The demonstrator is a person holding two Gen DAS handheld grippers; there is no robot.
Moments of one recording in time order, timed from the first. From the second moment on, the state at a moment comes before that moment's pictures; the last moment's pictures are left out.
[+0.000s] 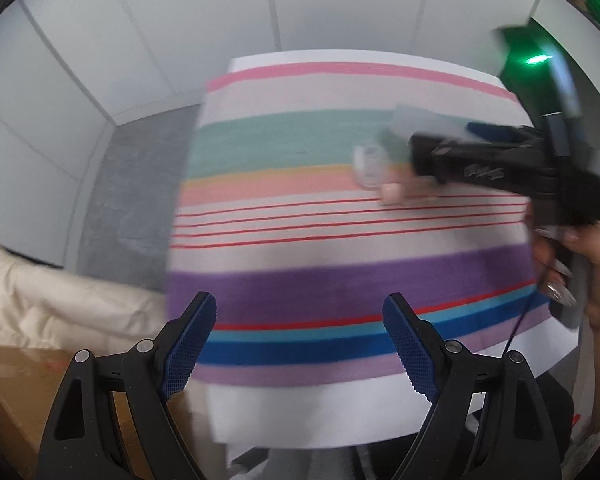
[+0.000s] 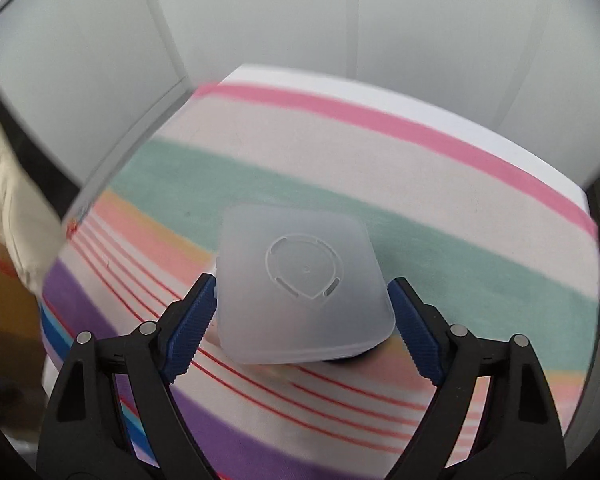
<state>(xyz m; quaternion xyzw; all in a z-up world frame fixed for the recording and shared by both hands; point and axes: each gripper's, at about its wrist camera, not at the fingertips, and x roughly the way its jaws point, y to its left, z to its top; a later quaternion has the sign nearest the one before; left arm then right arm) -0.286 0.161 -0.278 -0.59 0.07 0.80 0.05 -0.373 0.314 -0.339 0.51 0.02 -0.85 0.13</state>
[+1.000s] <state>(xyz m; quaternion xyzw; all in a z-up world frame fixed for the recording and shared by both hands) -0.377 0.288 -0.363 -0.58 0.03 0.81 0.05 -0.242 0.432 -0.315 0.50 -0.07 -0.86 0.01</state>
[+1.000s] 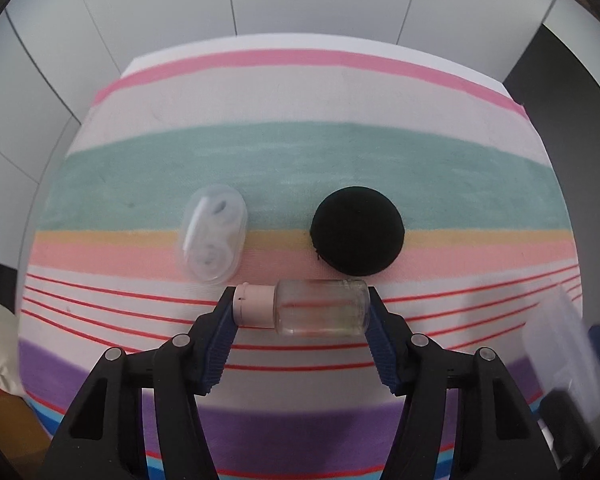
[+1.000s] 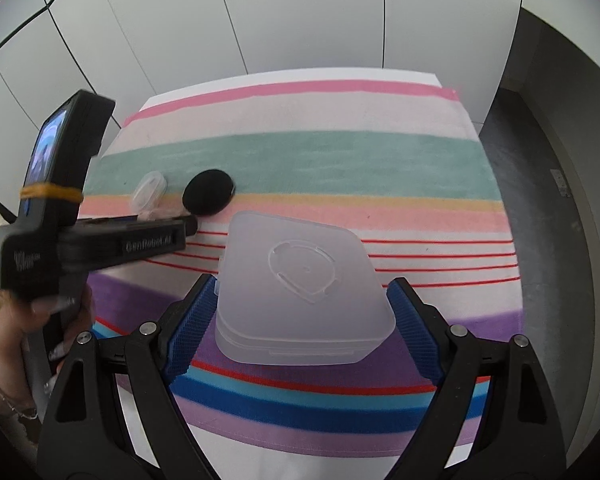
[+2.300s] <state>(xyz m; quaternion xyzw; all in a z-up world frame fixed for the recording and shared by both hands) -0.256 0.218 -0.057 -0.45 0.05 0.89 0.04 -0.217 0.367 -0.071 0.45 0.00 -0.89 0.01</state>
